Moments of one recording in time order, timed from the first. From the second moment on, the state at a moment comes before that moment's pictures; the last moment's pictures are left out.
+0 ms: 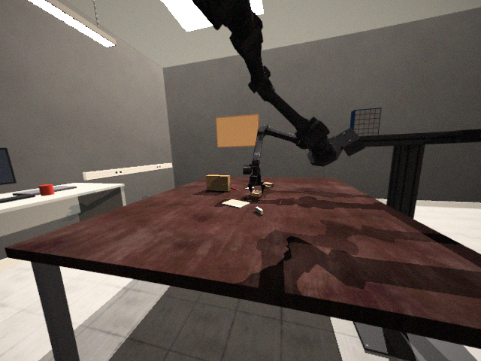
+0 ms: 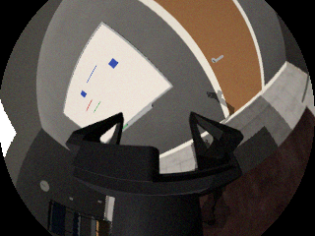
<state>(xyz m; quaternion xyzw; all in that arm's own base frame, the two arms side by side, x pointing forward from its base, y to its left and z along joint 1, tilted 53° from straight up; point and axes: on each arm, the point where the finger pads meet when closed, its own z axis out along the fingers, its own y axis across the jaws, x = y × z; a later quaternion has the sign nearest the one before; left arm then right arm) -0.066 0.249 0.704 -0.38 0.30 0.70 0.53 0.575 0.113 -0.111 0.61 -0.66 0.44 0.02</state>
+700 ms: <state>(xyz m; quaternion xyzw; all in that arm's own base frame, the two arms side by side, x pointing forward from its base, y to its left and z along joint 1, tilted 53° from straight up) -0.066 0.249 0.704 -0.38 0.30 0.70 0.53 0.571 0.118 -0.106 0.61 -0.66 0.44 0.02</state>
